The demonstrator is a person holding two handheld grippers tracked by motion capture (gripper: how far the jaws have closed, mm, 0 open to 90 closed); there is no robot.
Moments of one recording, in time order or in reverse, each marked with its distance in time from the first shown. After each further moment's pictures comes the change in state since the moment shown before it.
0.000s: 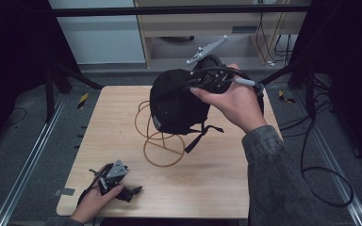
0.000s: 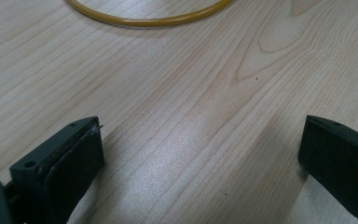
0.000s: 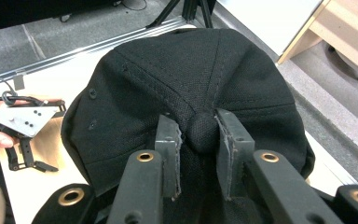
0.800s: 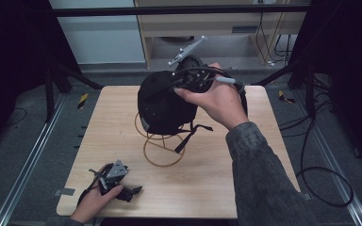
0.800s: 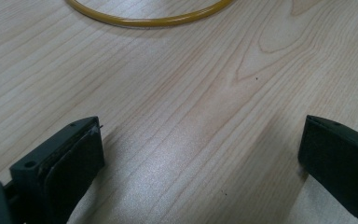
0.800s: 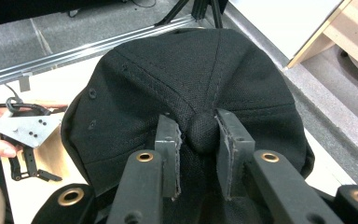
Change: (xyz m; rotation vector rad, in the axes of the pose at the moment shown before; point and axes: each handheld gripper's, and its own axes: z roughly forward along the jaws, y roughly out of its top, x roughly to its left) left arm 0.000 0.000 0.000 0.000 0.000 0.001; right arm 0.013 0.019 0.027 0.013 0.031 -0.040
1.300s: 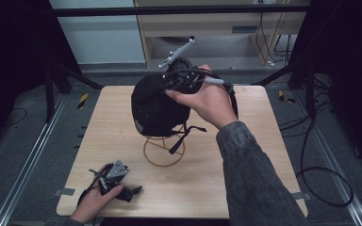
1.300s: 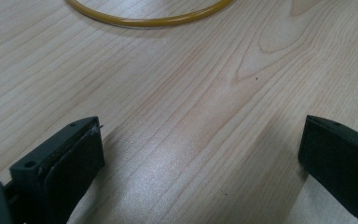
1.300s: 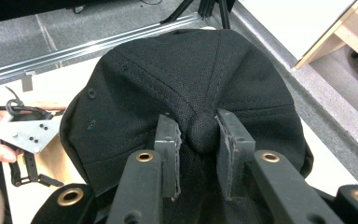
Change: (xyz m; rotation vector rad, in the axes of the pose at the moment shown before) left arm 0.000 0.000 0.000 0.000 -0.001 -0.002; right arm 0.006 0.008 0.022 0.014 0.024 -0.011
